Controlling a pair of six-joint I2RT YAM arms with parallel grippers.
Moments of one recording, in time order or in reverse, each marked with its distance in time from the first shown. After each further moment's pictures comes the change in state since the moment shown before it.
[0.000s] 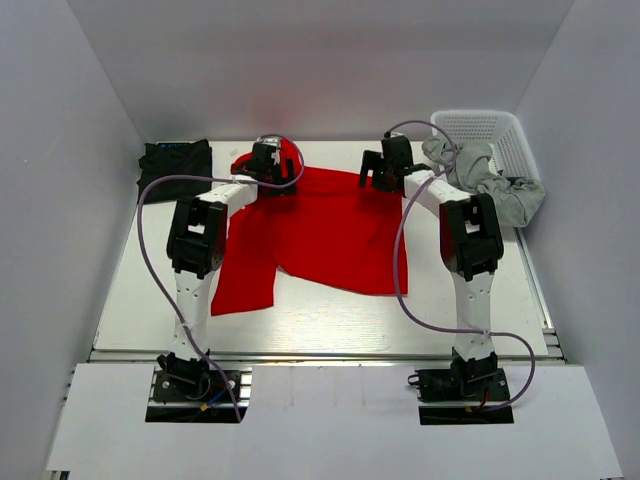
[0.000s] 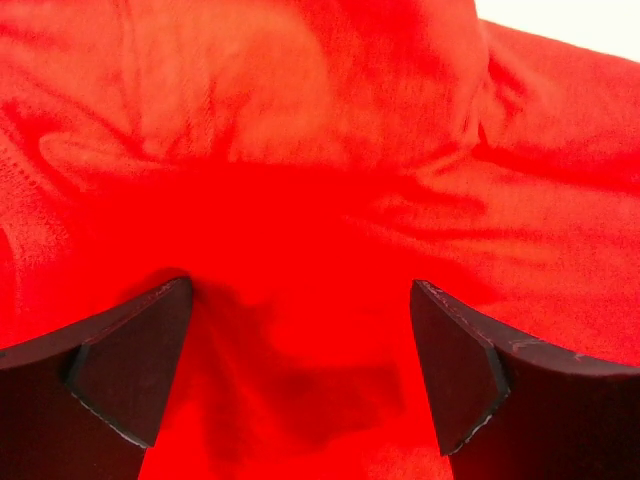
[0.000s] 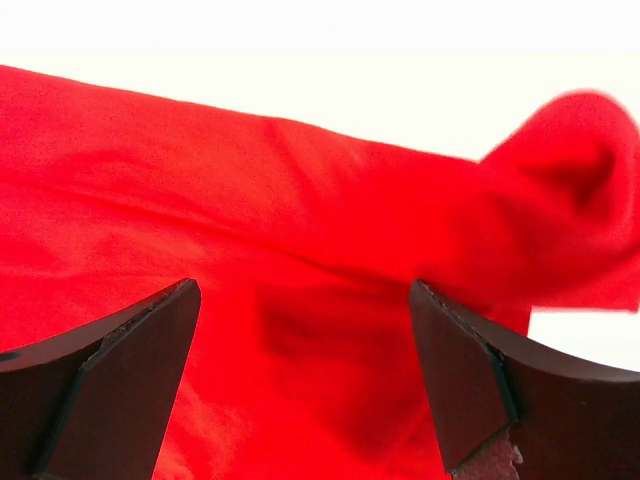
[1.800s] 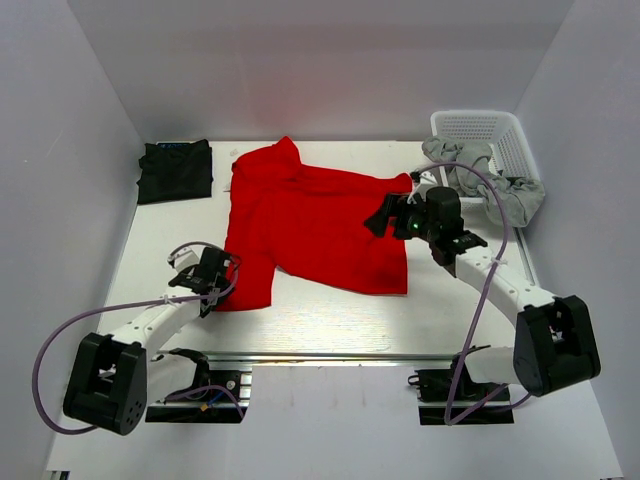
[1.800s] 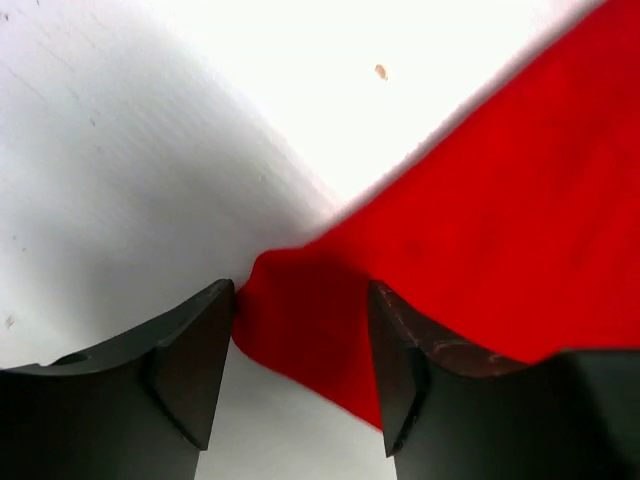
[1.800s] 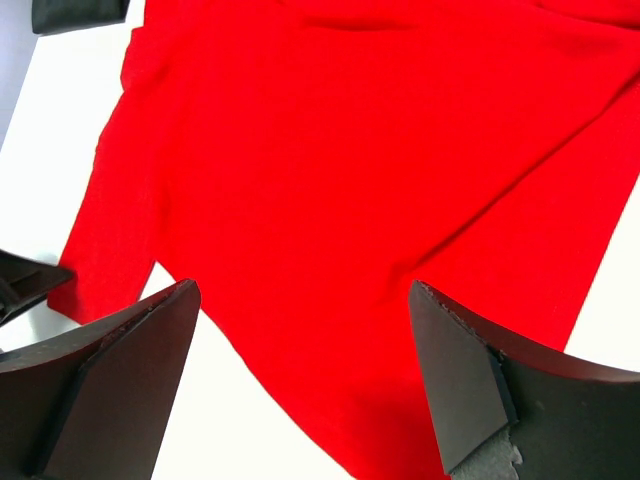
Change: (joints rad) left arm 0.016 -1.159 -1.228 -0.313 -0.365 -0.680; right arm 0.010 -0.874 -0.863 0.295 -0.345 0.027
